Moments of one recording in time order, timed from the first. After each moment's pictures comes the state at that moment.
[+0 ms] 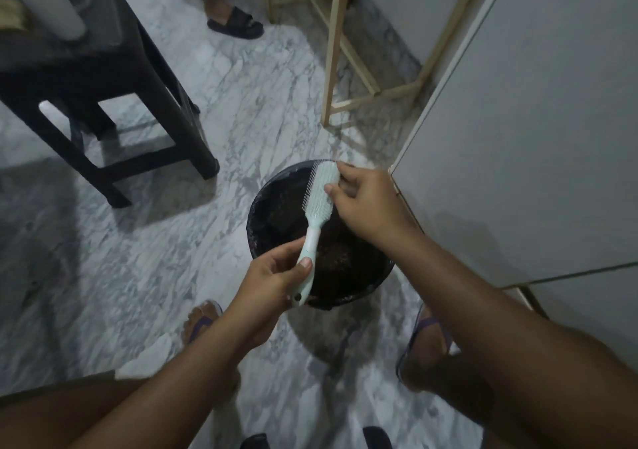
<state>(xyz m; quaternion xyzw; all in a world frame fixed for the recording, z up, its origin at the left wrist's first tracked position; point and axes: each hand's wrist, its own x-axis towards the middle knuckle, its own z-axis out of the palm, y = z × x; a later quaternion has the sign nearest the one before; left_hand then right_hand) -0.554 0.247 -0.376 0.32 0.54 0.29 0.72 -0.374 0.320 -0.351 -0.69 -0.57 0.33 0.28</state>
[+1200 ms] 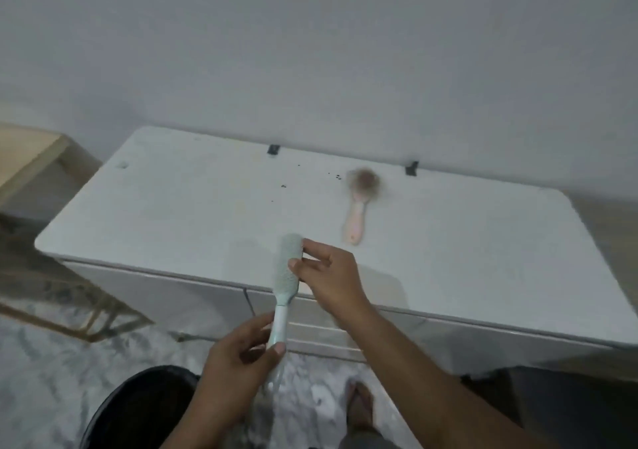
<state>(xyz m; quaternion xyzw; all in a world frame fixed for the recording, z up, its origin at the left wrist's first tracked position) -0.278 0.155 0.058 0.70 0.28 -0.02 0.65 -0.118 0.044 0.070 -0.72 -0.04 0.24 0.65</state>
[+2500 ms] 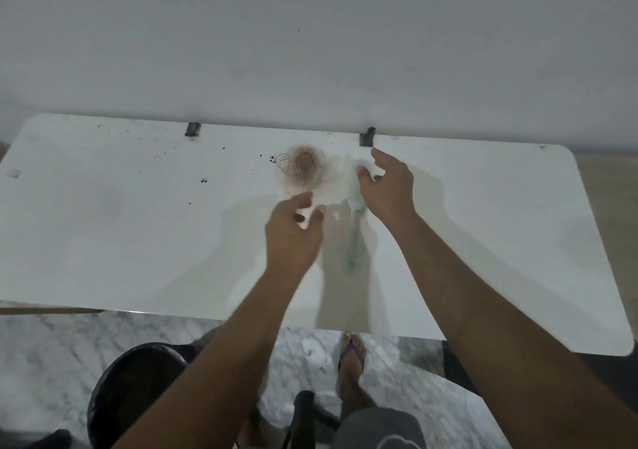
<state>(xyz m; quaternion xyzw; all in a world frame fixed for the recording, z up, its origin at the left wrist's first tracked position) 0.022 0.019 0.050 0.82 0.29 0.09 0.48 0.147 -0.109 0.033 -0.88 0.01 0.06 0.47</state>
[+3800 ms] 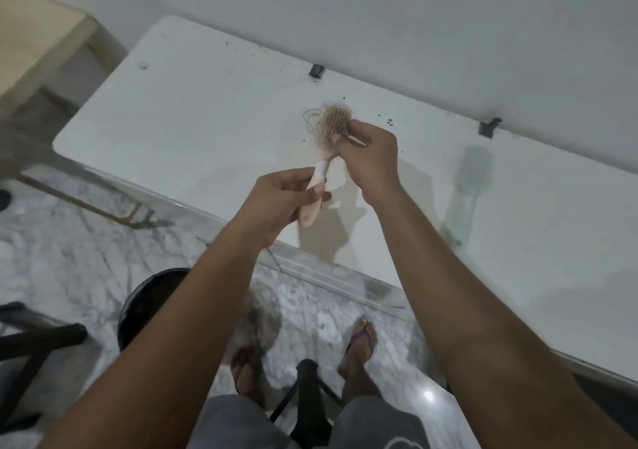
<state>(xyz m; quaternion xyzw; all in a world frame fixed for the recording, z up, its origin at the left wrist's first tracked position) -0.105 0.195 0.058 0.54 0.30 -0.02 0.78 0.027 0.091 0.065 -0.79 -0.08 0.16 0.59</state>
